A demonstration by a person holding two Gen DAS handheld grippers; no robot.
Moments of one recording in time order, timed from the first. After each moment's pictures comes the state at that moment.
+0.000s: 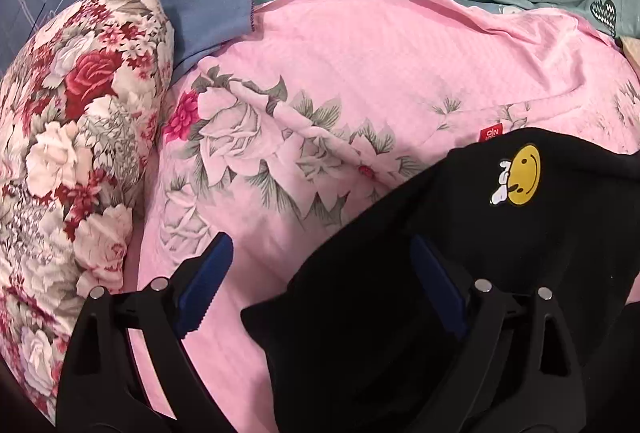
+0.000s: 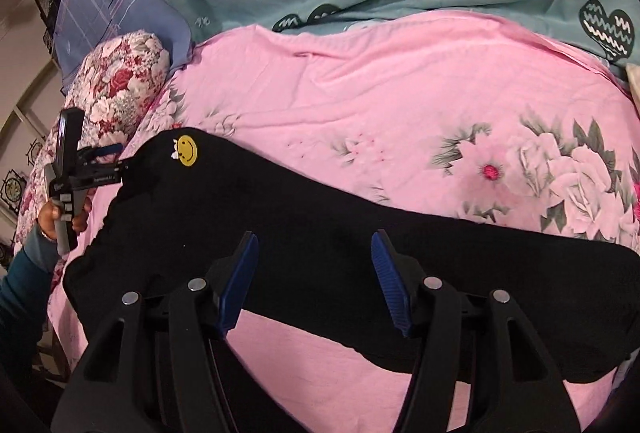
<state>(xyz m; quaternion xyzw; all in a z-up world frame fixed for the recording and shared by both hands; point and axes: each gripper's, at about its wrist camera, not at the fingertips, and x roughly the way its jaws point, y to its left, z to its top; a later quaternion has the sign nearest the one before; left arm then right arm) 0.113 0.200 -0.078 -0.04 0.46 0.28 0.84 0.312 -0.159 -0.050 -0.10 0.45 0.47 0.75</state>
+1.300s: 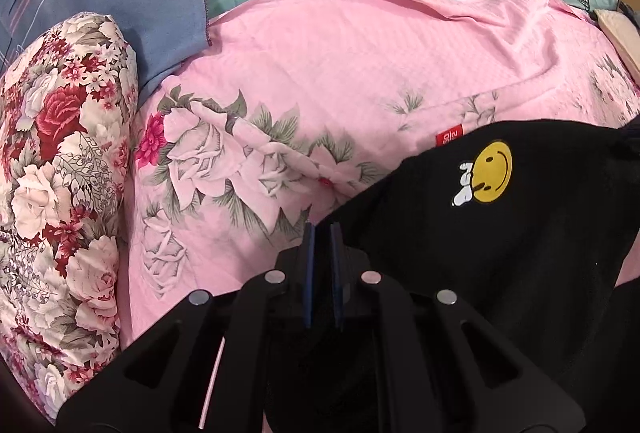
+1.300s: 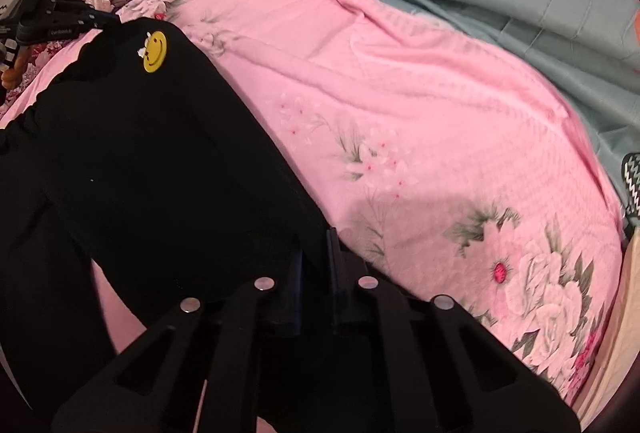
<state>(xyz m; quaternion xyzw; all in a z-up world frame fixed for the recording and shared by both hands) 0.128 0.185 -0.077 -0.02 0.49 0.22 0.84 0.317 -0.094 -0.081 -0.34 0.36 0.49 0.71</state>
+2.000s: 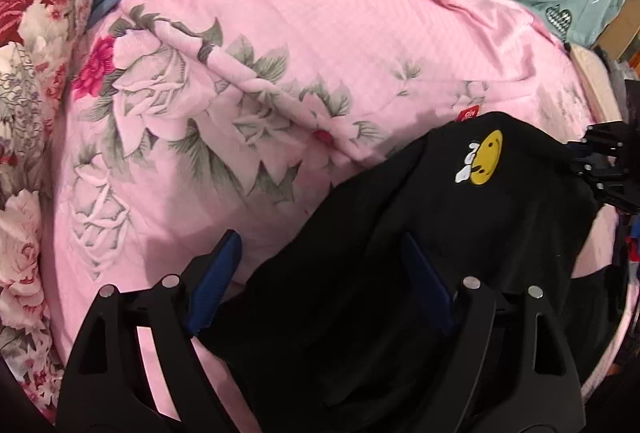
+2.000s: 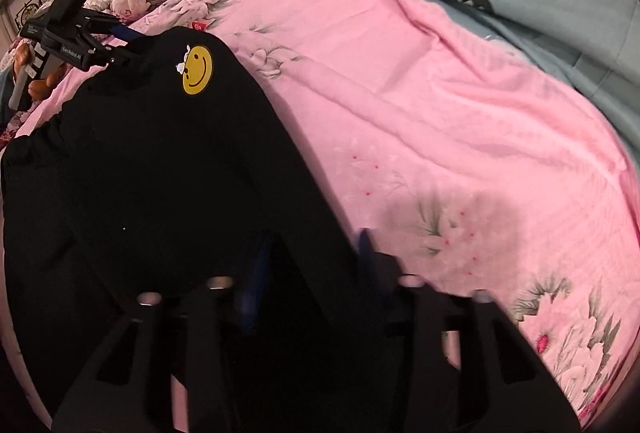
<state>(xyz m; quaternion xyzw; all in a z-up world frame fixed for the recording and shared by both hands) 0.117 0.230 -0.107 -0.17 0.51 0.11 0.84 0.320 -0.028 -0.088 -0.34 0.38 0.54 0.66</state>
